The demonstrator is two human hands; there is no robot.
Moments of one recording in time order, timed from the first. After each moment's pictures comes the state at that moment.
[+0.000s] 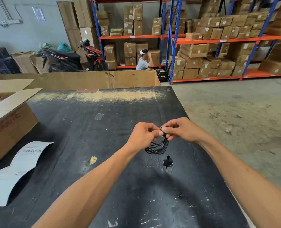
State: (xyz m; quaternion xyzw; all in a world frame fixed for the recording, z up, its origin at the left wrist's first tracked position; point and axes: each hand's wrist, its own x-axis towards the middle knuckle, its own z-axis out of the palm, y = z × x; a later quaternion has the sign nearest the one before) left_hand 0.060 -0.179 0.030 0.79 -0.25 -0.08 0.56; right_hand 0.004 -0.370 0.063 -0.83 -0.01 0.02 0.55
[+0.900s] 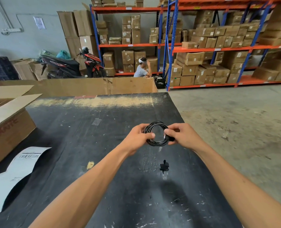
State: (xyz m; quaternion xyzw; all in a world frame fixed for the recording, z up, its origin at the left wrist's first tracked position) left_hand 0.057 -0.178 0.044 0.71 -0.18 -0.18 0.66; right_hand -0.005 -0.374 0.052 -0.83 0.07 -0.07 0.55
